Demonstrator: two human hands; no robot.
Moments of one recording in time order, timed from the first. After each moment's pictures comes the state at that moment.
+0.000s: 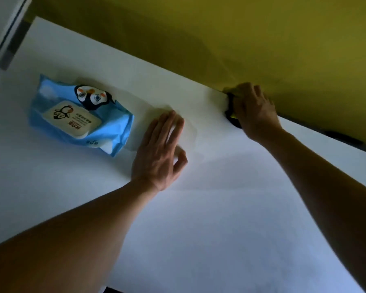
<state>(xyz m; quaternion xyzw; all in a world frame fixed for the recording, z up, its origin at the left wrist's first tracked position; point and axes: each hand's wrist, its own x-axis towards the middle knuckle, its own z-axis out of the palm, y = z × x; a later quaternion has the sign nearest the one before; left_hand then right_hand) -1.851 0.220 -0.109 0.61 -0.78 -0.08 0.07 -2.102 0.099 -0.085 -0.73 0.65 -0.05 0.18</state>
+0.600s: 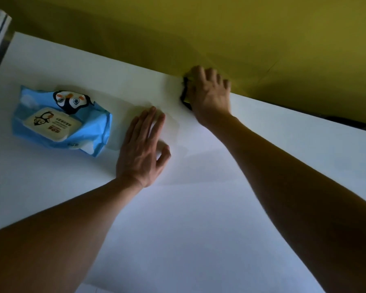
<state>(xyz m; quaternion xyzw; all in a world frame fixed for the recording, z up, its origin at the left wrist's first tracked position) -1.848 0.218 -0.111 0.59 -0.80 -0.07 0.09 -2.041 0.093 -0.102 -0.73 0.67 -0.11 0.12</state>
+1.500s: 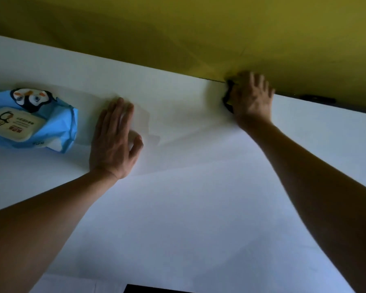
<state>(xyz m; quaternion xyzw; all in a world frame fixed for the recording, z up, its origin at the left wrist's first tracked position) -1.850 0.218 -0.110 0.58 -0.81 -0.06 0.08 -2.206 0.157 -0.106 -0.62 0.77 -0.11 0.07</state>
